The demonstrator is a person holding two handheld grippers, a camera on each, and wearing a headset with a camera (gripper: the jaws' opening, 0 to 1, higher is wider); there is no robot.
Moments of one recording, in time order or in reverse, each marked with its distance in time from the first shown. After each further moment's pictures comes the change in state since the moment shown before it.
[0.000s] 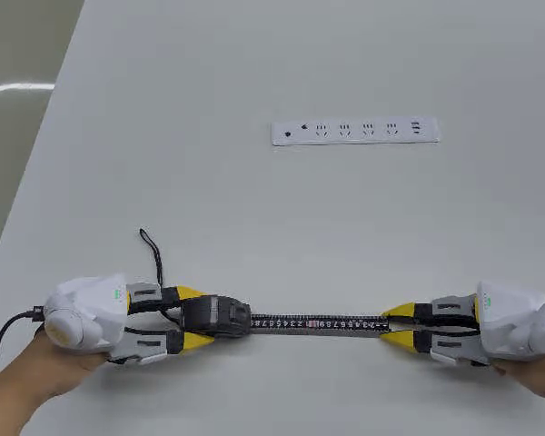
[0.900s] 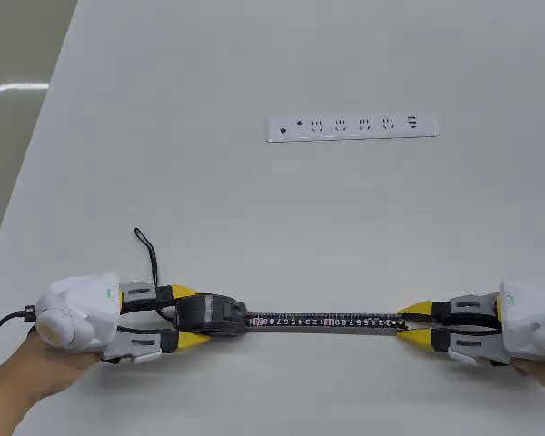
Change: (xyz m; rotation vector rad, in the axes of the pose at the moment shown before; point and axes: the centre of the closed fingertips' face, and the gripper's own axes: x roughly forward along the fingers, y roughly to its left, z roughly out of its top) left arm 0.000 0.001 0.000 -0.008 0.006 -0.003; right arm -0.026 -0.003 -0.011 0.022 -0.012 -0.026
